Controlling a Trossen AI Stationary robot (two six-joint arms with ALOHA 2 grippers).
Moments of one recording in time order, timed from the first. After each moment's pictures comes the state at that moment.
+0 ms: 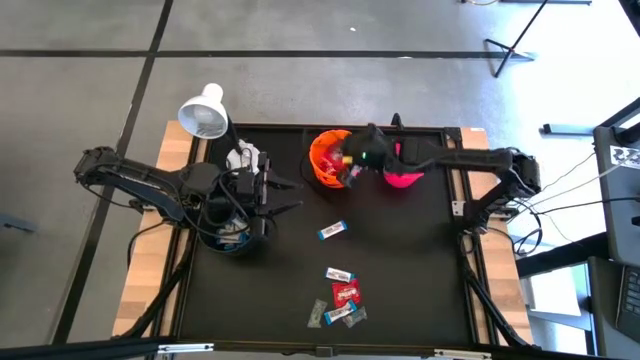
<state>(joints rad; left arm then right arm) -0.21 1.11 0.92 0.33 -0.25 0.06 -0.18 1.57 1.34 -0.50 0.37 0.07</state>
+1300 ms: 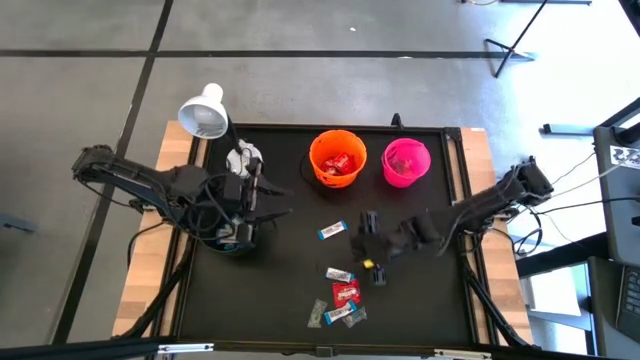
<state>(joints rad) -0.28 1.04 0.92 0.27 -0.26 0.08 0.43 1.53 1.19 -0.53 0.22 0.21</state>
